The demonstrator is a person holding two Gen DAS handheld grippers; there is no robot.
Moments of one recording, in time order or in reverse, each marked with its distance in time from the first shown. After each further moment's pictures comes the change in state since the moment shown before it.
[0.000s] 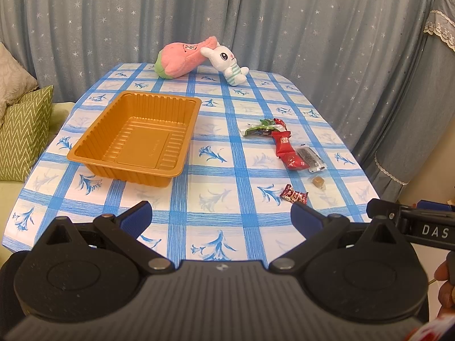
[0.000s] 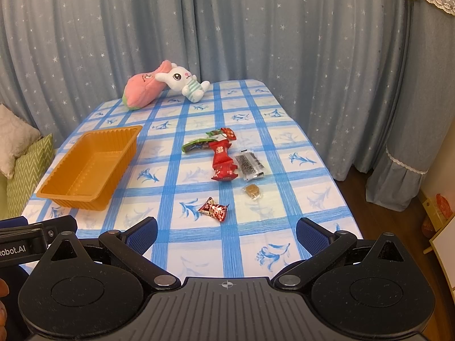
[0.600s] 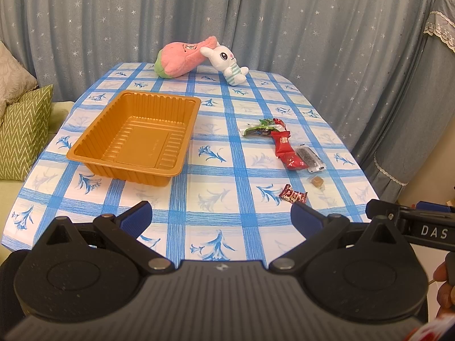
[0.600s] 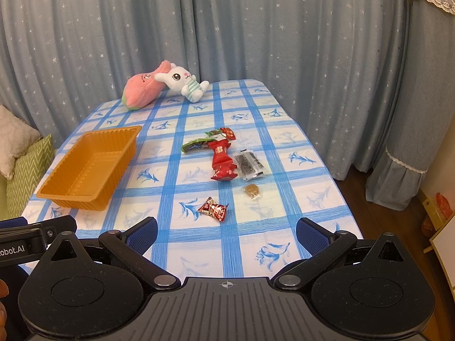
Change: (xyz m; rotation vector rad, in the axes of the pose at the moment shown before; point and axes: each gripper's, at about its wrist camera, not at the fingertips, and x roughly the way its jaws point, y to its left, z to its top) left arm -0.001 0.000 0.000 -0.002 0.000 -0.001; right arm 0.000 0.000 -0.001 -0.001 0.000 0.000
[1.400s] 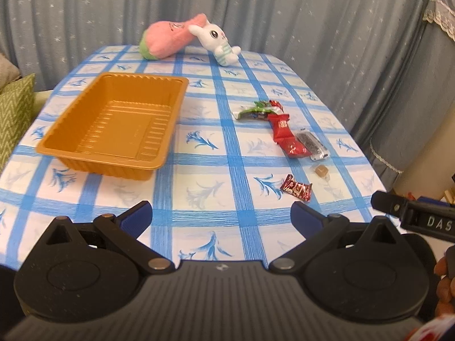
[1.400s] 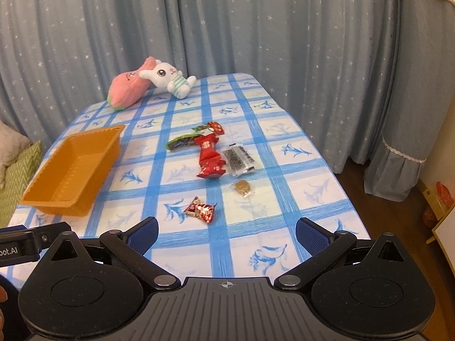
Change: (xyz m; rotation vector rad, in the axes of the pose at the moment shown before) left arm 0.067 -0.004 -0.001 0.018 0.075 -0.052; right arm 0.045 -0.018 -0.007 0.045 -0.005 -0.029
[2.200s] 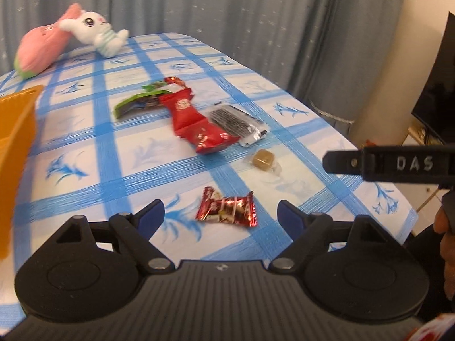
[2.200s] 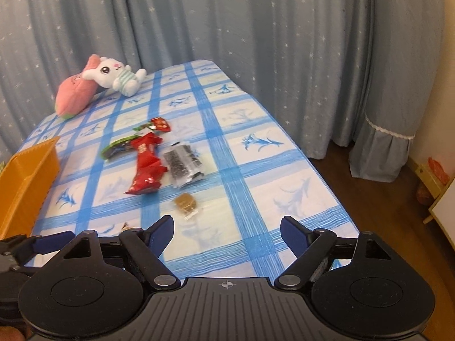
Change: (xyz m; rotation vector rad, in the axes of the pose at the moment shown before) left arm 0.157 -0.089 0.004 0.296 0.037 -0.267; right arm 0.101 -0.069 0.014 0.134 0.030 -0.069
